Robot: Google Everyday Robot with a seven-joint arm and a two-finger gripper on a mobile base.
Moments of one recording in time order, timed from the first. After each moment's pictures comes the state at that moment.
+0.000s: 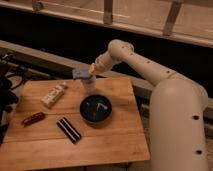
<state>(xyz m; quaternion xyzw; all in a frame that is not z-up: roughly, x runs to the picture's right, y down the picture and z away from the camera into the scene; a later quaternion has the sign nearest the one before) -0.070 -0.100 0.849 -0.34 -0.09 0.66 0.66</state>
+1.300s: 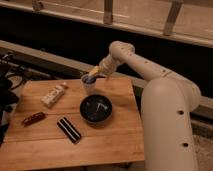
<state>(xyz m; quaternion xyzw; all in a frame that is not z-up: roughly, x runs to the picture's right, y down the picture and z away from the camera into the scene) -0.041 -0.068 0.884 -0.36 -0.01 0.69 0.63</state>
